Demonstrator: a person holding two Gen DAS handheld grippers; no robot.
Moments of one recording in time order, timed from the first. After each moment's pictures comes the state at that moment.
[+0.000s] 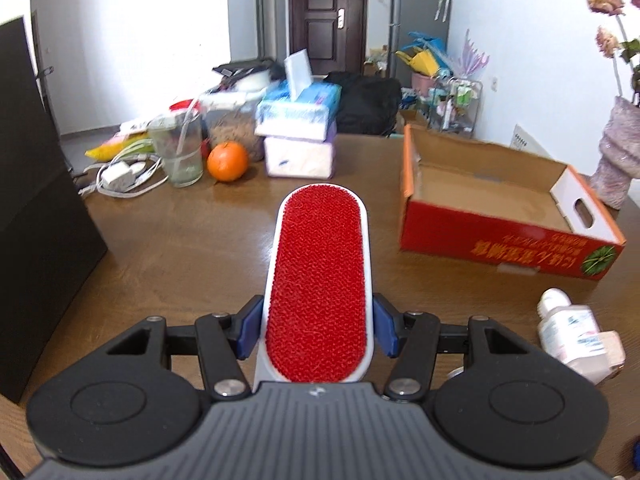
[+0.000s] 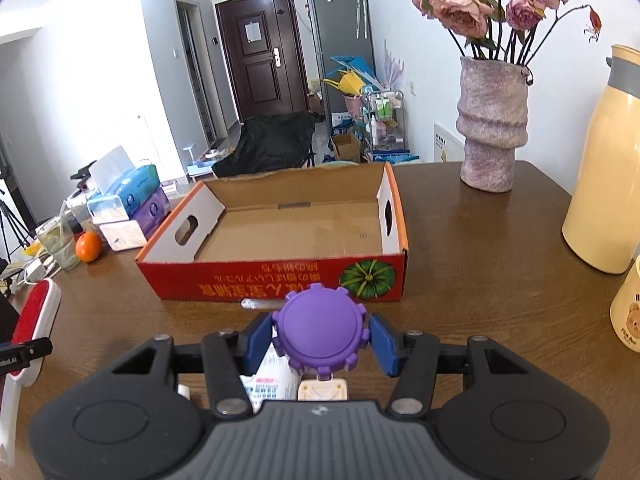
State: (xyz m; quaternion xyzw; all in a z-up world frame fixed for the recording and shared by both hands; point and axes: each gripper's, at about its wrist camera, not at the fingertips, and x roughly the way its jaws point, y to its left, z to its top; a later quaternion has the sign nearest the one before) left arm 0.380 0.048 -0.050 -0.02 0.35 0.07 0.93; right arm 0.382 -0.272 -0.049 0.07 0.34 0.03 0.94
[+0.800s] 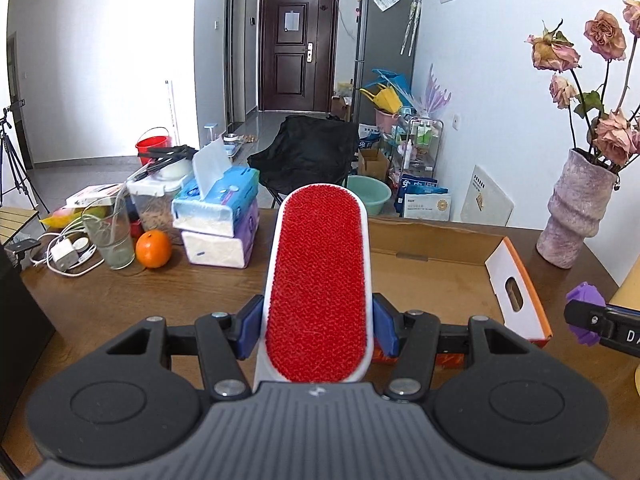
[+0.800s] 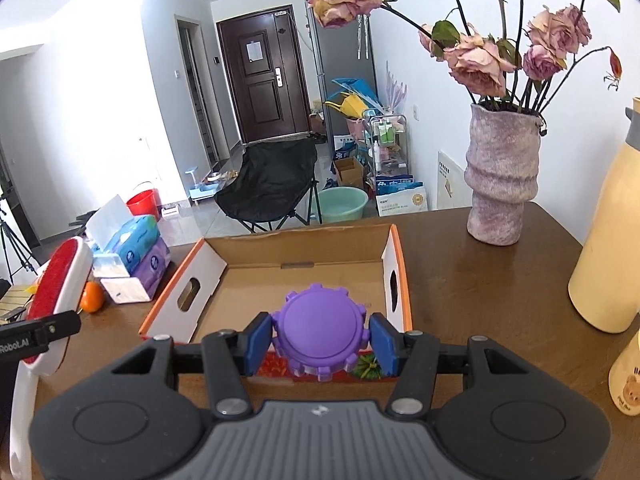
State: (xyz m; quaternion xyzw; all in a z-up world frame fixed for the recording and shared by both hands) left arm 0.443 -0.037 0.027 -0.03 0.31 0.03 0.95; right arm 0.440 -0.281 0.004 0.08 0.32 0.03 0.94
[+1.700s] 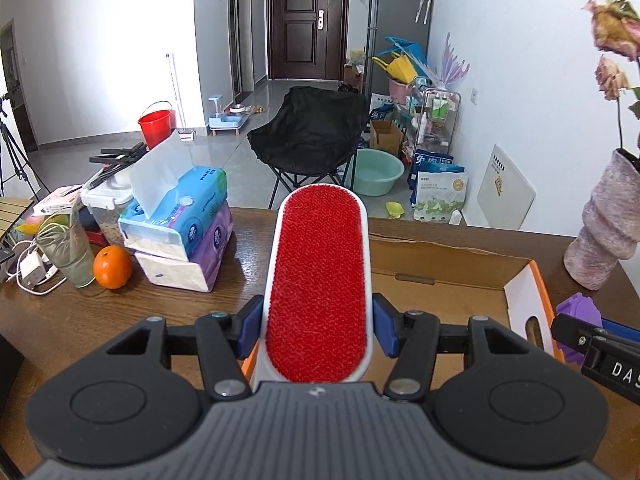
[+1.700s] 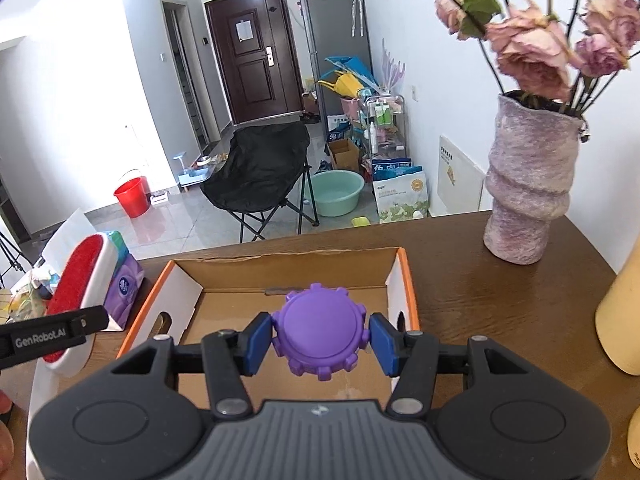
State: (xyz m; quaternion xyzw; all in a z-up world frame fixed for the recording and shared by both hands) left arm 0.568 -0.071 0.017 -0.03 0.36 0.06 0.93; right arm 0.552 -0.284 -0.005 0.08 0.35 0.03 0.93
